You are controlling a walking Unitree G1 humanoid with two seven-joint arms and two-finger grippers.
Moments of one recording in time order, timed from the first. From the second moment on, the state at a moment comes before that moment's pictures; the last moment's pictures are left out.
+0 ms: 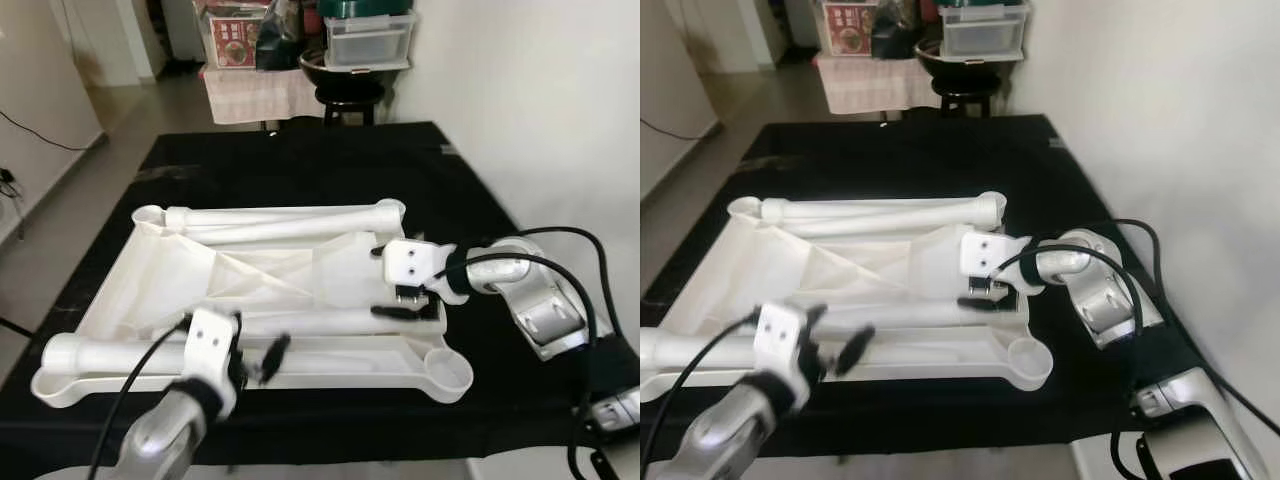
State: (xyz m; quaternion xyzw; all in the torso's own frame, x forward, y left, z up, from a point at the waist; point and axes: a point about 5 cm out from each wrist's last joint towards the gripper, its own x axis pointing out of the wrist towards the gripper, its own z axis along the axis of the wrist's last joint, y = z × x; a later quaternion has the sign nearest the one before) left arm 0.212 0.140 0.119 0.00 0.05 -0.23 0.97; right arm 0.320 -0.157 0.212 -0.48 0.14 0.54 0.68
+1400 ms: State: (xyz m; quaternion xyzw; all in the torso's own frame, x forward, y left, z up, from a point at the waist) left arm 0.203 0.139 0.129 -0.01 0.07 -0.19 0.98; right arm 0.353 -0.127 0.199 -0.53 0.33 0.46 0.63
